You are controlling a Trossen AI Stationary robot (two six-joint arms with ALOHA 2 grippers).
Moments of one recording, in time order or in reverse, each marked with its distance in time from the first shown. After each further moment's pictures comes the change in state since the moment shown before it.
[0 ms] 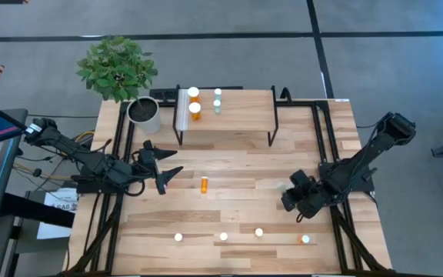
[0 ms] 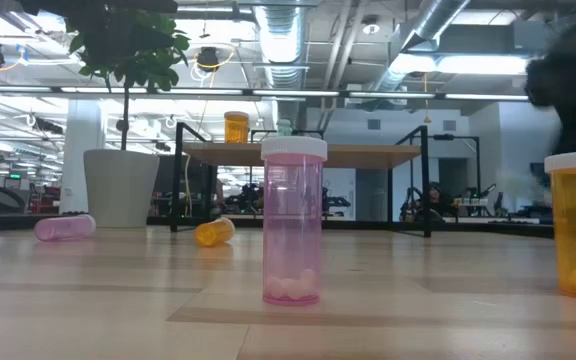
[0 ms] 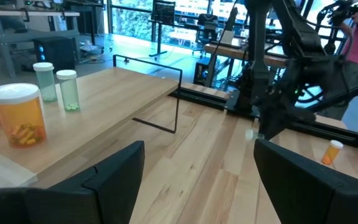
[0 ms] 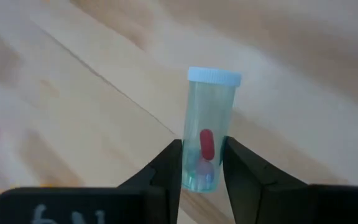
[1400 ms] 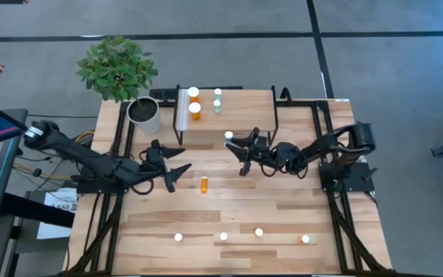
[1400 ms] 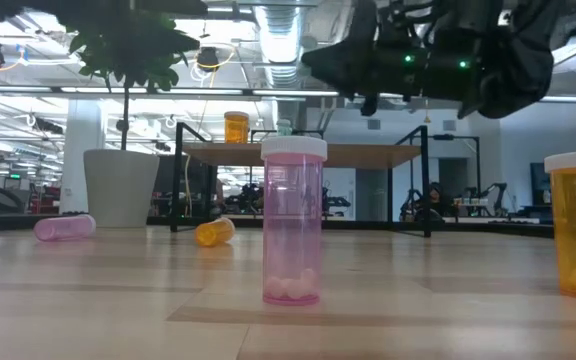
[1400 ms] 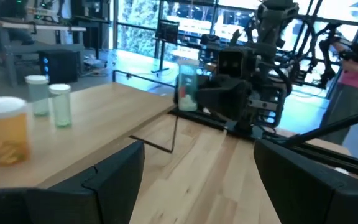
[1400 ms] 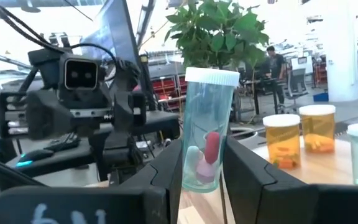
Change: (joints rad) left arm 0.092 0.157 -0.024 0.303 0.060 0.057; right arm -0.700 0.585 0.065 2.002 -0.220 -1.521
